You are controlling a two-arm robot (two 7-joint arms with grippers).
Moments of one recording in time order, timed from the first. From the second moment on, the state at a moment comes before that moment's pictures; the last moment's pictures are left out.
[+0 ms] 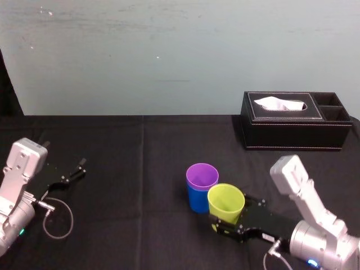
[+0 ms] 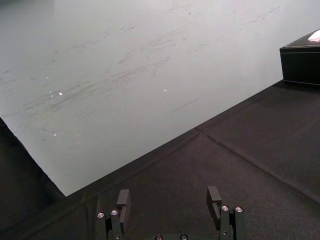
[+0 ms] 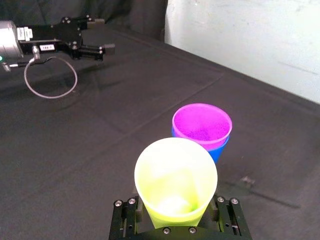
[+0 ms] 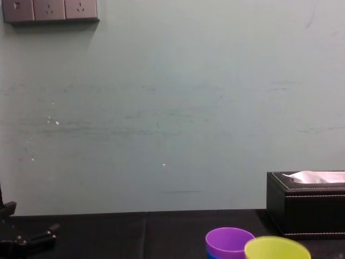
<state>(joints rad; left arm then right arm) -0.20 0.60 0.45 -1.41 -0.25 -0.12 0.03 0.08 0.56 -0.39 -1.69 0.32 0.24 0.44</state>
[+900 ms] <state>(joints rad) -0.20 0.60 0.45 -1.41 -0.25 -0.12 0.03 0.34 0.54 -0.43 -1.70 0.45 0.44 0.48</state>
